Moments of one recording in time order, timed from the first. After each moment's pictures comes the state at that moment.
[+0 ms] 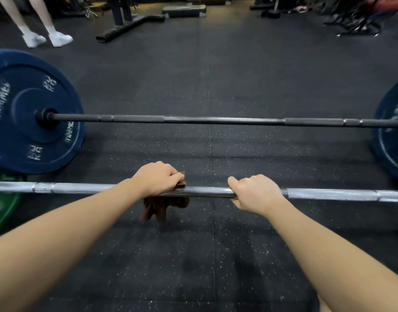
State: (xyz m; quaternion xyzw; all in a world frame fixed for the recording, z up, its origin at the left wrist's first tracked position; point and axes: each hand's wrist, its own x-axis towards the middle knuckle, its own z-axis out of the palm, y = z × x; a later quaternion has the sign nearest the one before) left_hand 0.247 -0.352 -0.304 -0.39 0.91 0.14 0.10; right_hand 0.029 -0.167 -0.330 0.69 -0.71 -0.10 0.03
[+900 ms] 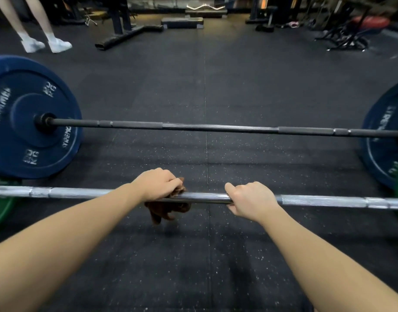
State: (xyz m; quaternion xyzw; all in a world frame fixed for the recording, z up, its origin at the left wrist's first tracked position) left_hand 0.249 -0.349 -0.301 -0.36 0.91 0.19 0.10; right_hand 0.034 -0.161 -0.327 0.68 -0.73 -0.10 0.03
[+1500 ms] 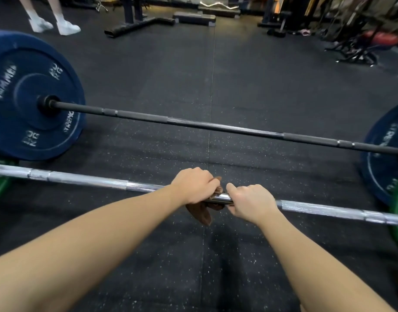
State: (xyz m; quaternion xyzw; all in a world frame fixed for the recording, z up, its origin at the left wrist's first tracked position) left_hand 0.181 -0.291 -0.307 -0.32 0.93 0.16 0.03; right_hand 0.035 -0.163 -0.325 0.69 -0.72 -0.07 0.03
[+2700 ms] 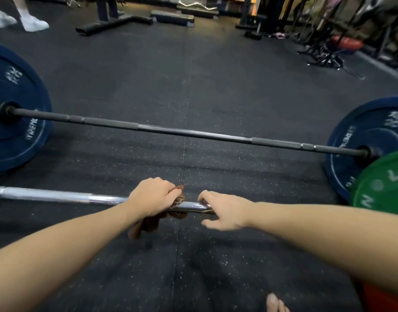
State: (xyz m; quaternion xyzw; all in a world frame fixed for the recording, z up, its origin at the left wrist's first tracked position) left_hand 0.195 -0.299 -0.315 -0.33 0.94 0.11 0.02; right_hand 0.007 -0.148 -0.281 0.69 -0.68 -0.07 -0.23
